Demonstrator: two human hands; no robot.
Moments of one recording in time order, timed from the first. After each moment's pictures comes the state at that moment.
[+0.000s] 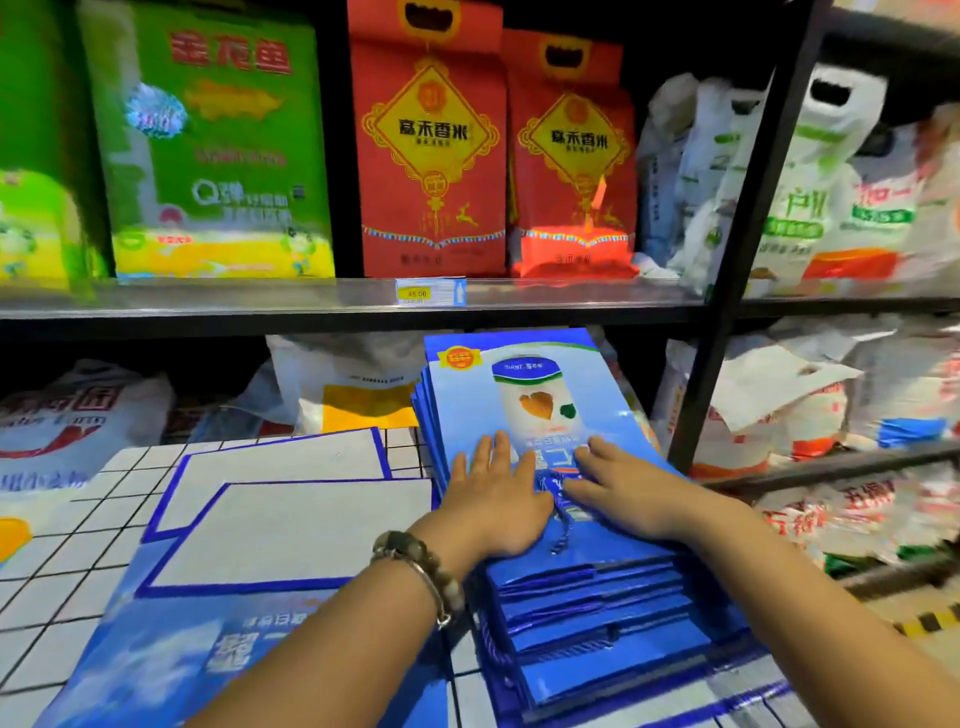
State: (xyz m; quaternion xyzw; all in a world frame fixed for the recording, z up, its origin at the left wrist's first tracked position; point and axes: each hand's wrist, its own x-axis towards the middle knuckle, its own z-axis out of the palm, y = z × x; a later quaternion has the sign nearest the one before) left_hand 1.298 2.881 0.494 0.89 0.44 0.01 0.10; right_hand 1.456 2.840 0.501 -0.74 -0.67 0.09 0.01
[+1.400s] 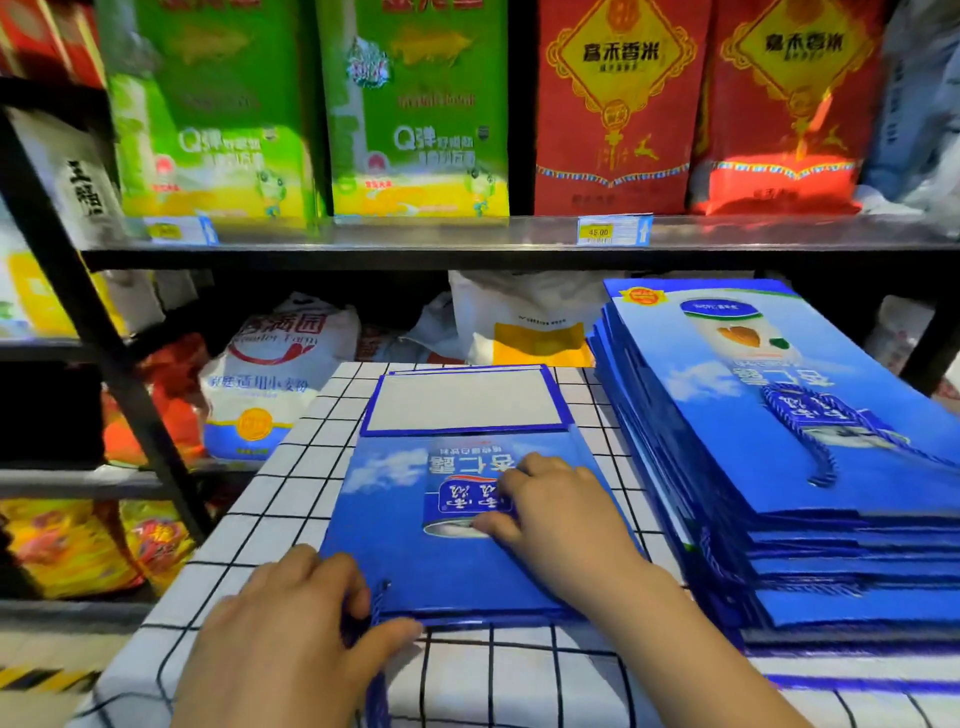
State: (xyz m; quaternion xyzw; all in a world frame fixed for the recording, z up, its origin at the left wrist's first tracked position) left_hand 1.036 2.745 0.484 0.71 0.69 0.15 0.05; right_hand 1.222 2.822 0.462 -0.60 -0.79 -0.02 0.09
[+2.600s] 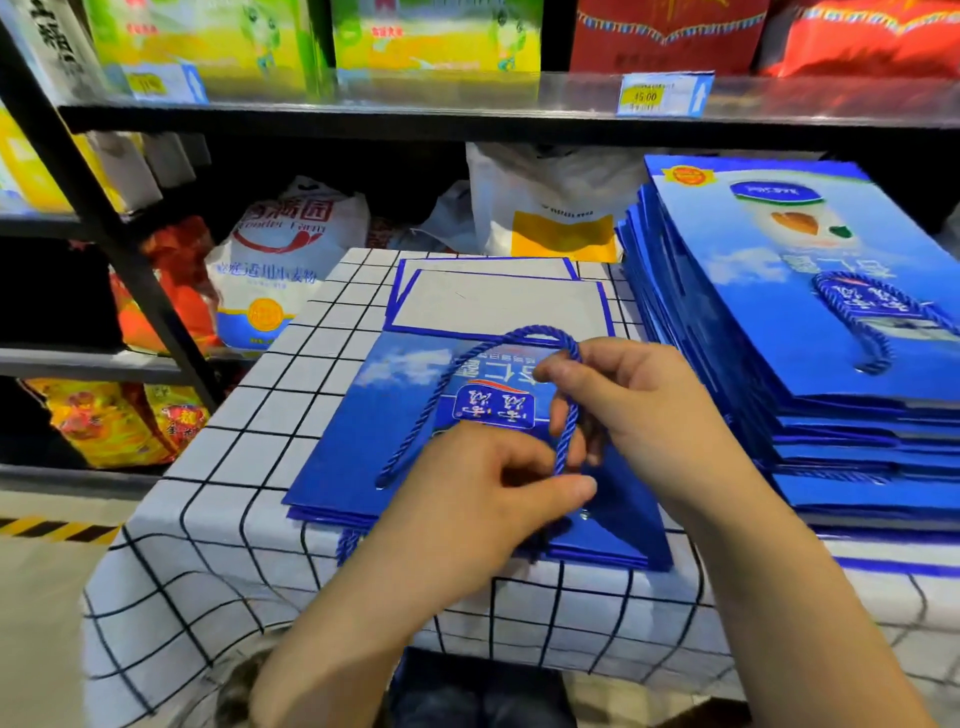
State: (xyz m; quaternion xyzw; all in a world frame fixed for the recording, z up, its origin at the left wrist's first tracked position) left_hand 1.100 2.744 0.478 0.69 0.47 0.33 0.44; right_hand 1.236 2.774 0.491 -0.46 -0.58 0.47 0.48
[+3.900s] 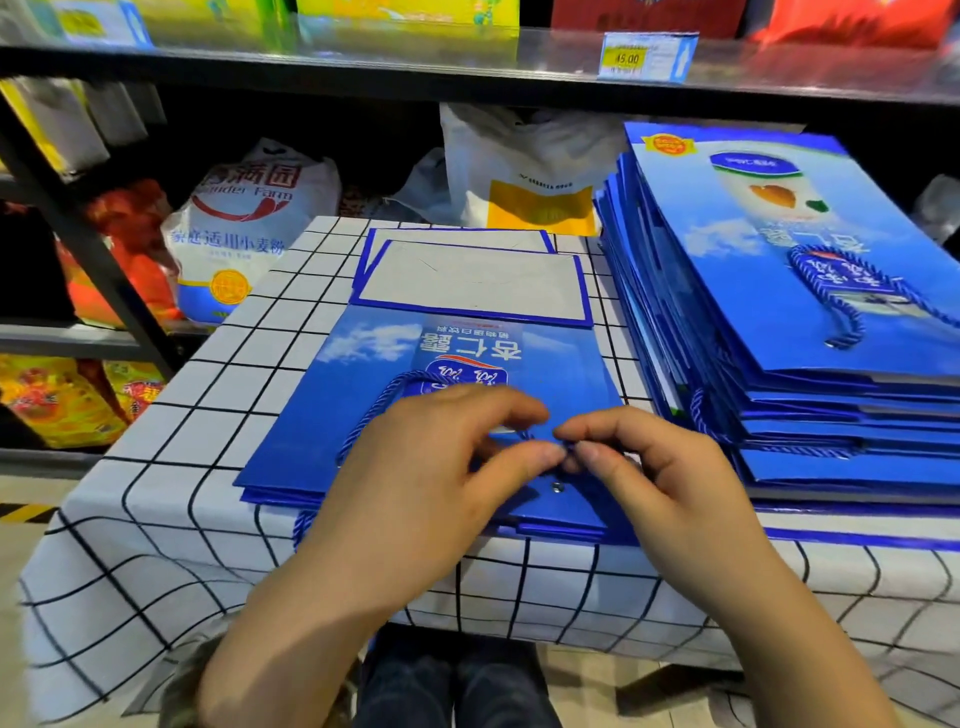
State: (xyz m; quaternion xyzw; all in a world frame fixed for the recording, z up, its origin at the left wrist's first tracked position) left_hand 1.098 2.745 0.475 0.77 0.48 0.33 0.25; right_hand 1.270 2.736 0.446 -0.47 -0.68 0.31 0.46
